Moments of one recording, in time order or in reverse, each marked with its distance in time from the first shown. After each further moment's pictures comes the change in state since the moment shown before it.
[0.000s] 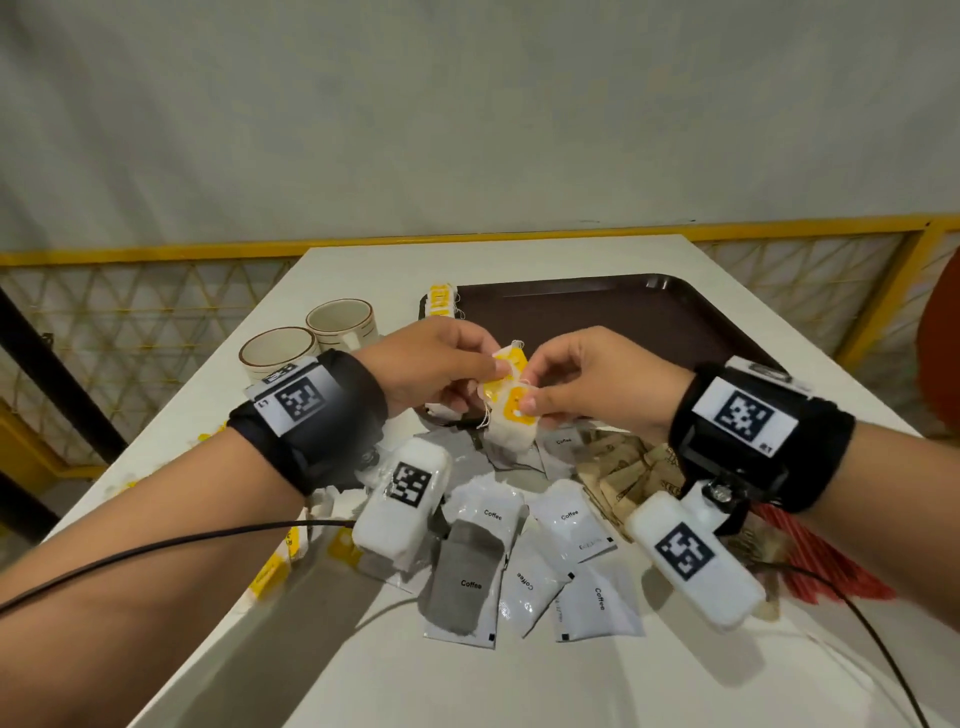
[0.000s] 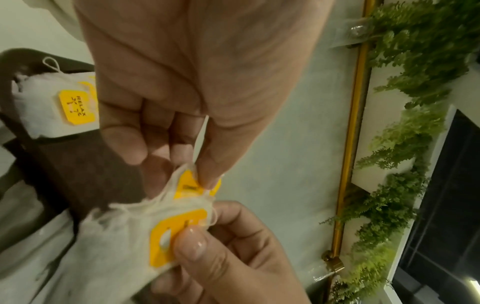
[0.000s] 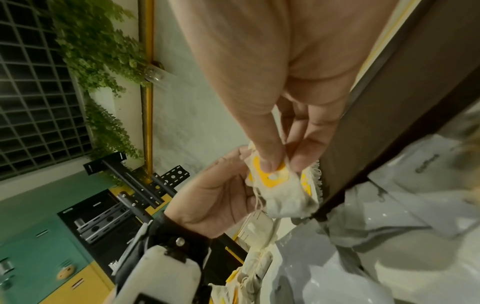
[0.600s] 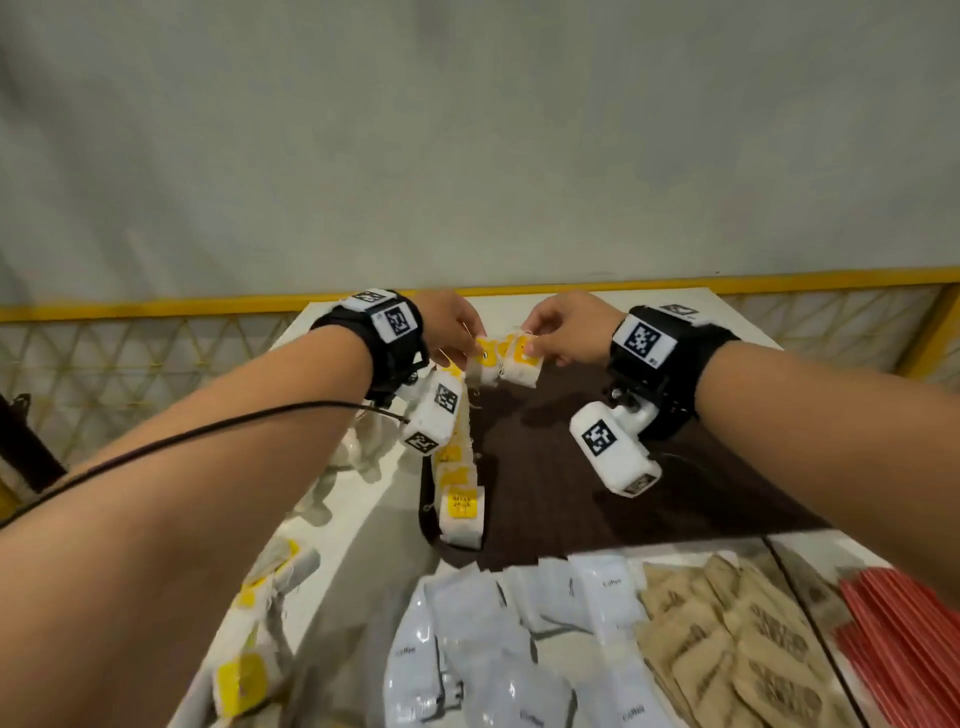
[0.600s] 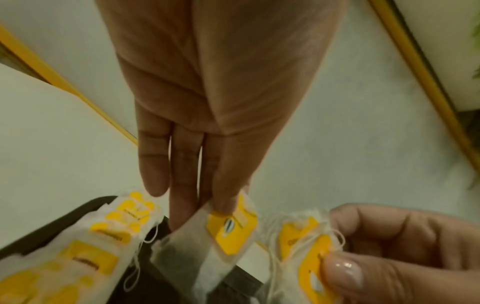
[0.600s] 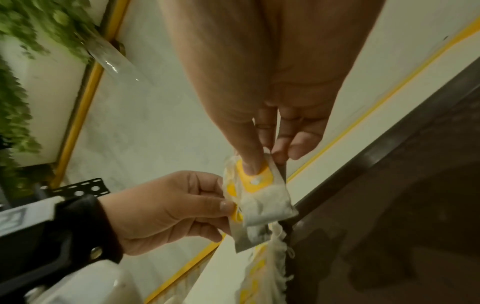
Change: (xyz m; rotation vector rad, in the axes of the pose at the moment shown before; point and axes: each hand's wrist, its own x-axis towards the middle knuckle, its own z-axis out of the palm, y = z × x) left_hand 0.163 0.021 -0.111 0.511 0.103 -0.105; right_hand 0.188 -0.006 -0.066 -0.423 0.174 0.012
